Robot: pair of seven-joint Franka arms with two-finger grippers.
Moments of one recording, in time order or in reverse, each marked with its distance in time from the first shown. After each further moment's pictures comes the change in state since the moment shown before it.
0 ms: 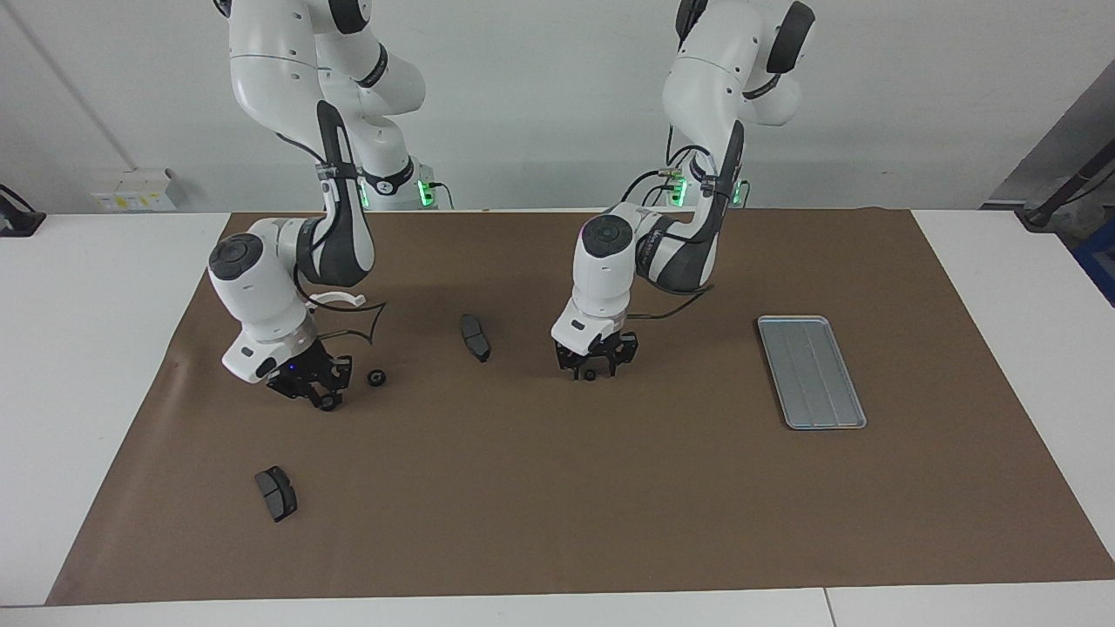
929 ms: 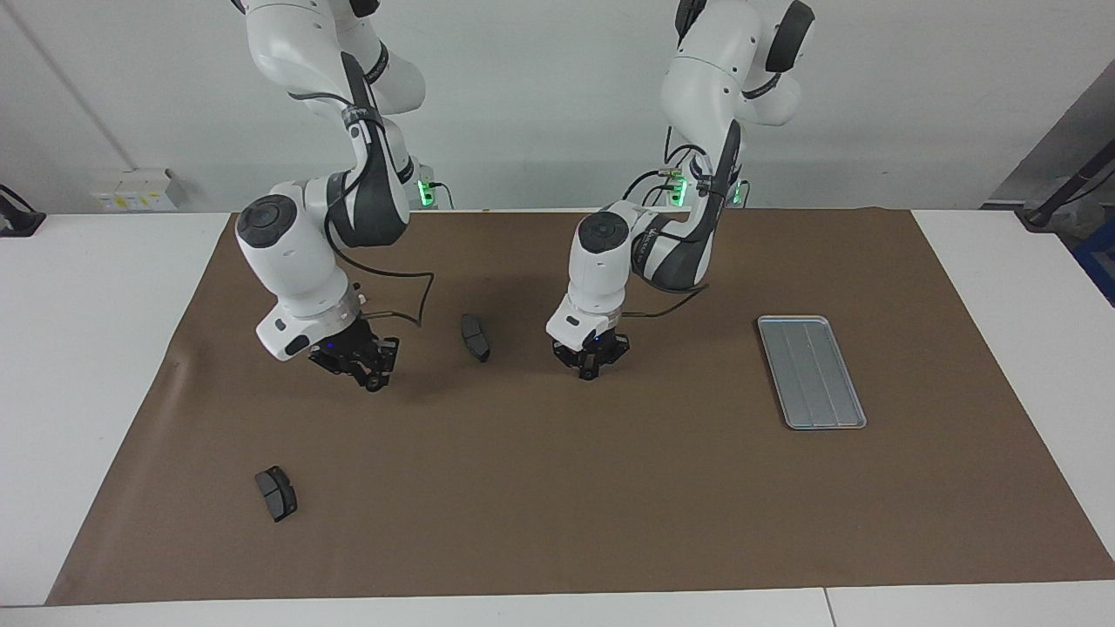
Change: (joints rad) left arm -0.002 -0.006 -0.013 -0.021 0.001 0.023 0.002; right arm 0.041 -0.055 0.139 0.166 0.000 -0.247 0.424
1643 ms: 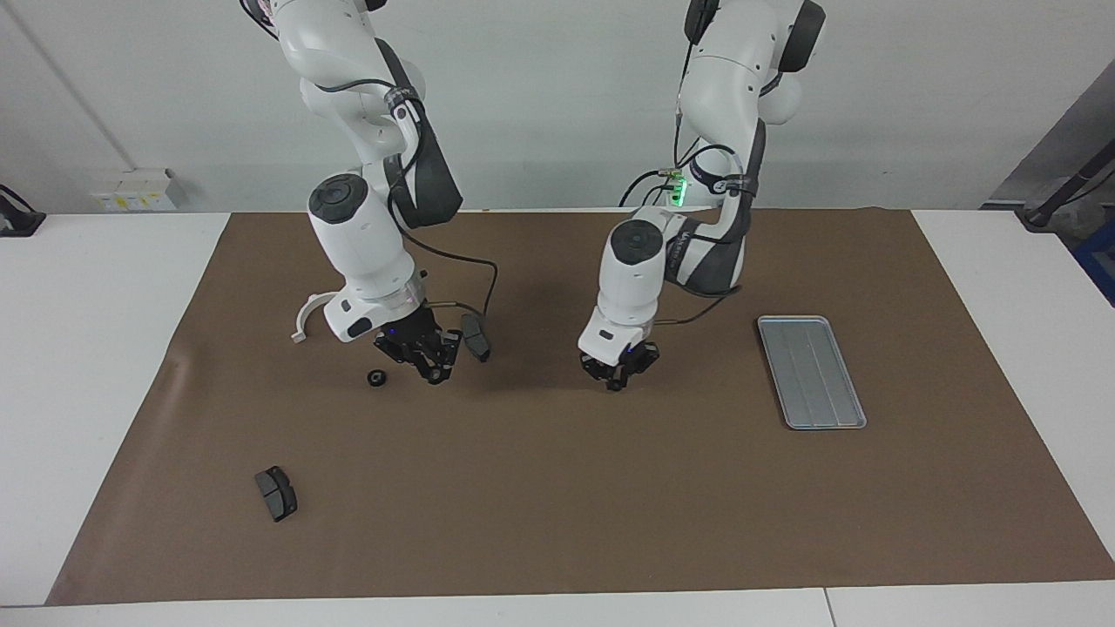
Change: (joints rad) left arm 0.148 -0.015 0.018 0.067 -0.005 -0.081 0.062; right arm 0.011 0.005 0.137 0.016 0.000 0.081 0.279
